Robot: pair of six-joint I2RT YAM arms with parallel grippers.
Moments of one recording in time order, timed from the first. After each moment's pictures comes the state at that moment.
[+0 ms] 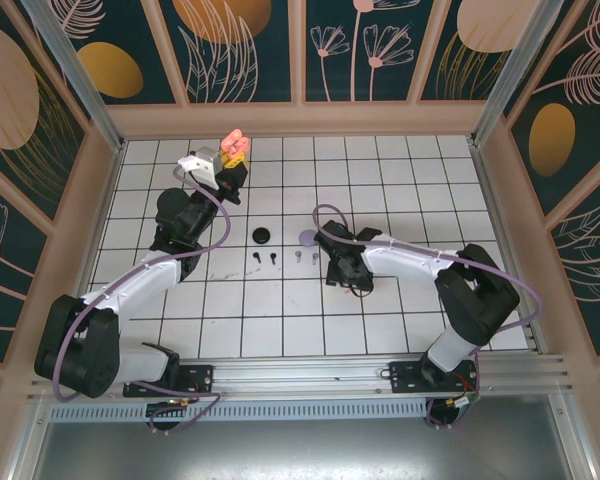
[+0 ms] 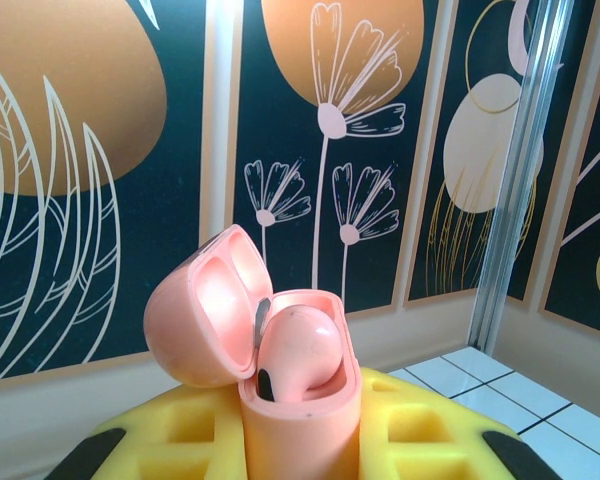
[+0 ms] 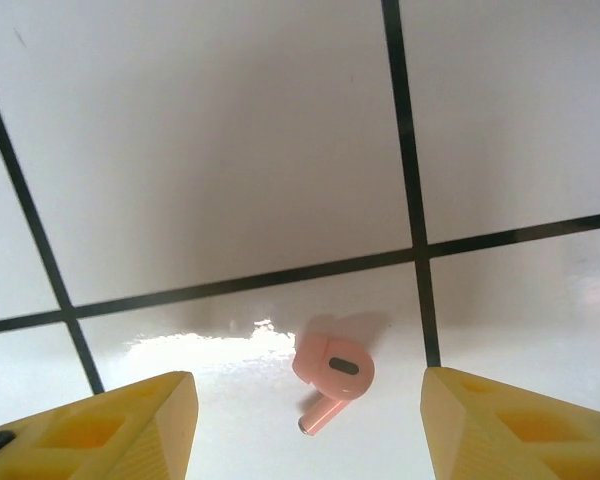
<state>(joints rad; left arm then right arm) -0.36 1.32 0.73 0.82 0.18 -0.15 0.79 1.63 0.99 -0.78 0.15 0.91</state>
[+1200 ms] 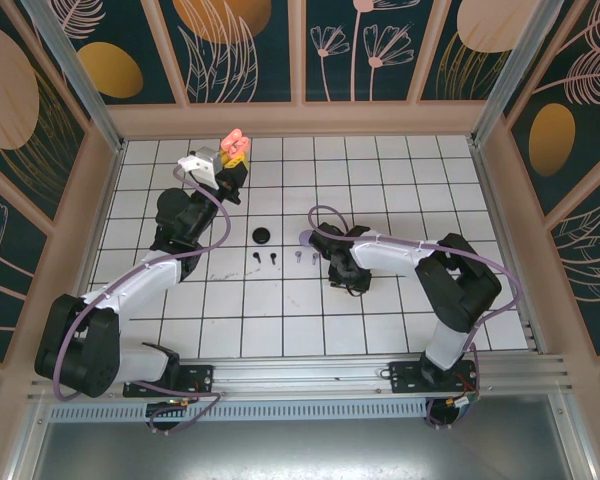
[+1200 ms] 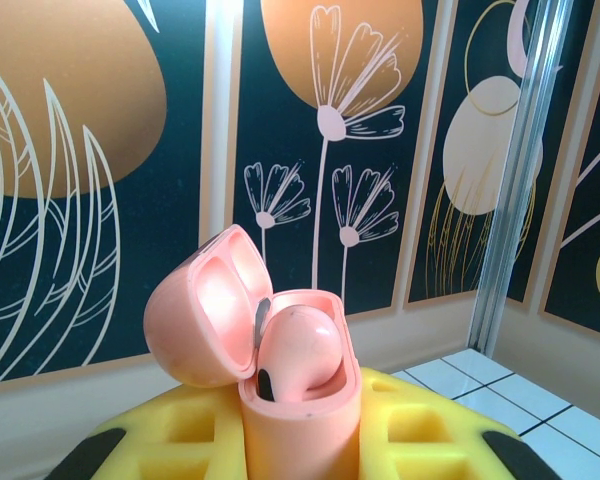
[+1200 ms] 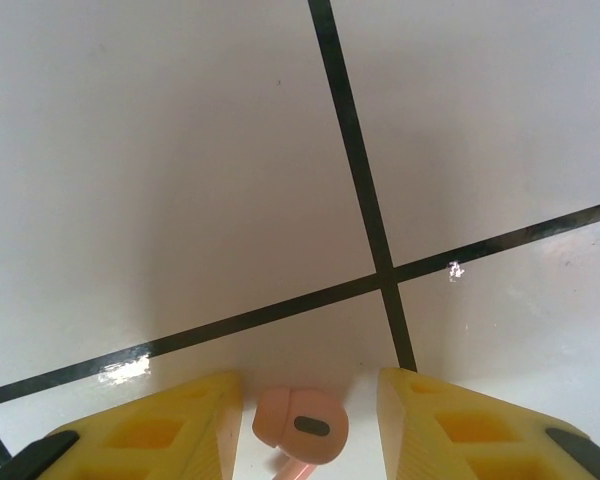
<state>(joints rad) -0.36 1.32 0.73 0.83 0.18 -0.15 0.79 1.74 1.02 -0.81 0.18 1.00</state>
